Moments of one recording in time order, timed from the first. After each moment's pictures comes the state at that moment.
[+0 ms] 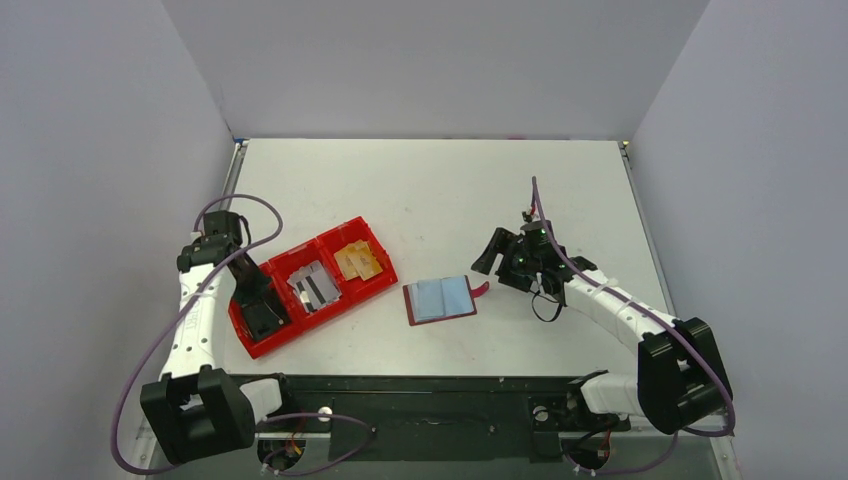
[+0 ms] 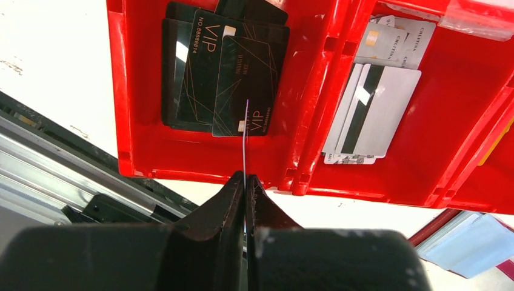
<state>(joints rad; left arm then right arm) 0.20 1.15 0.97 -1.04 -0.13 -0.54 0.39 1.29 0.71 -0.22 -0.16 0.74</state>
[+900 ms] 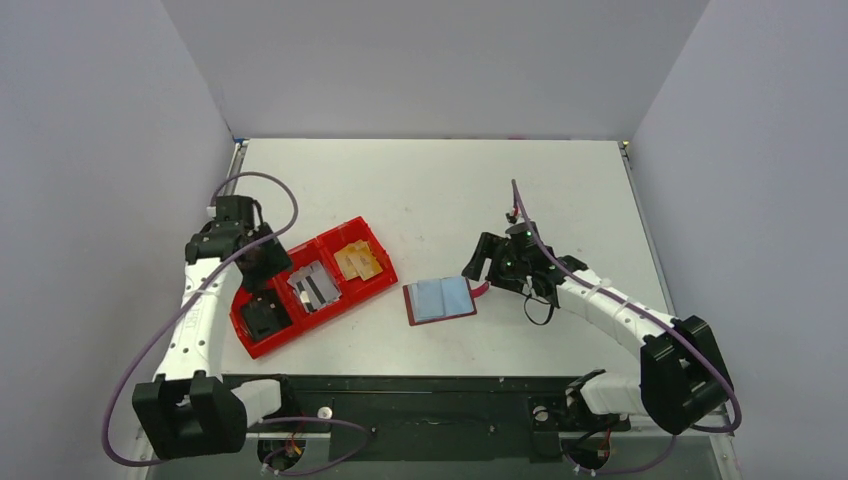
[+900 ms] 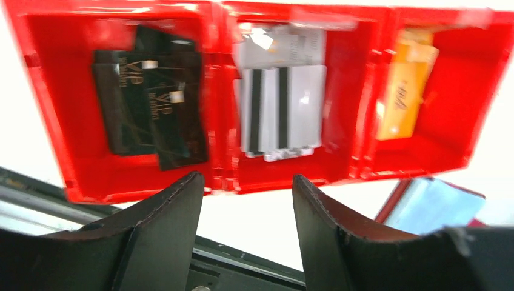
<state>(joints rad) 0.12 1.17 1.05 -0.99 -0.08 -0.52 0.48 1.29 0.73 -0.26 -0.12 0.70</state>
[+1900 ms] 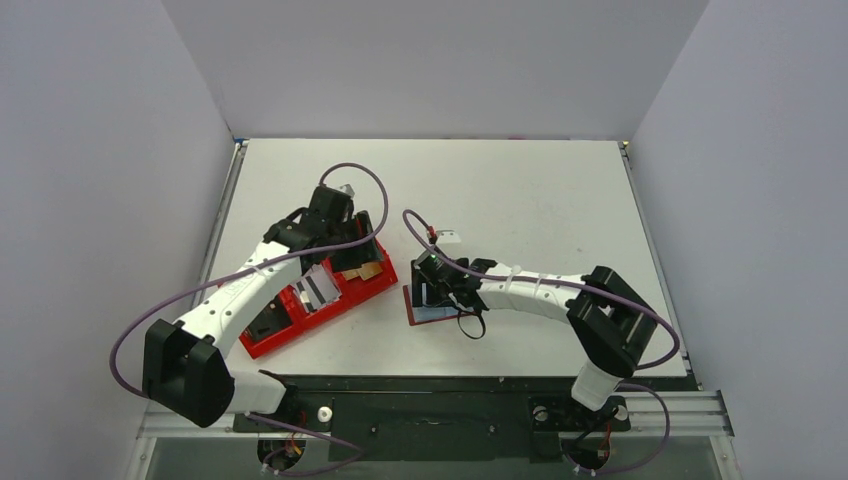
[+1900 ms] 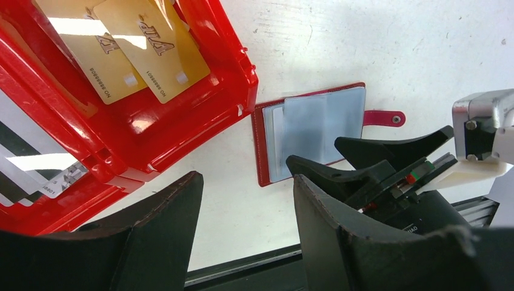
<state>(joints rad) -0.46 1.34 1.10 -0.69 0.06 -0.68 0.93 1.68 1.01 -0.35 0.26 0.74</state>
